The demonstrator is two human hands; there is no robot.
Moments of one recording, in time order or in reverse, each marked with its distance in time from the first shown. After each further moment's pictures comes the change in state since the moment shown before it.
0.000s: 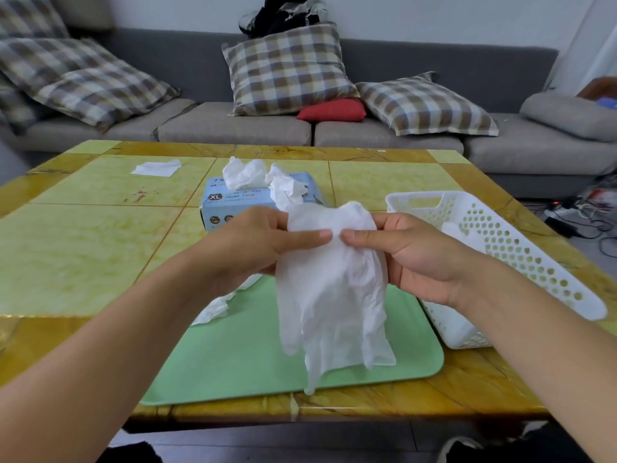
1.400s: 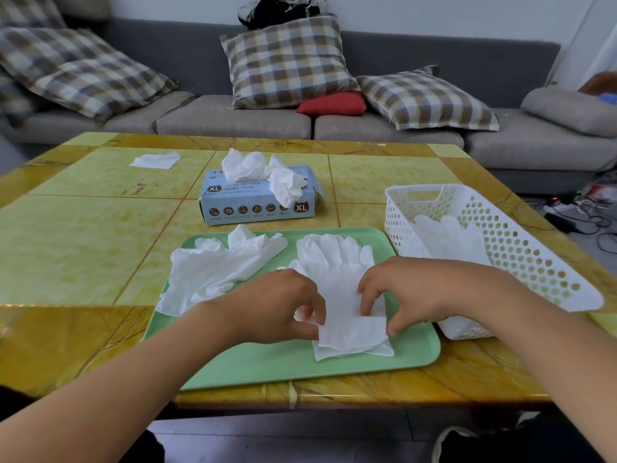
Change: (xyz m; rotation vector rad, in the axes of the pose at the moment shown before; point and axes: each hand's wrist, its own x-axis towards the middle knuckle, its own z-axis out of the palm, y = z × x) left_hand 0.013 -0.082 0.017 1.030 -0.245 0.453; right_hand 0.001 0.030 -0.032 -1.552 -0.318 0.130
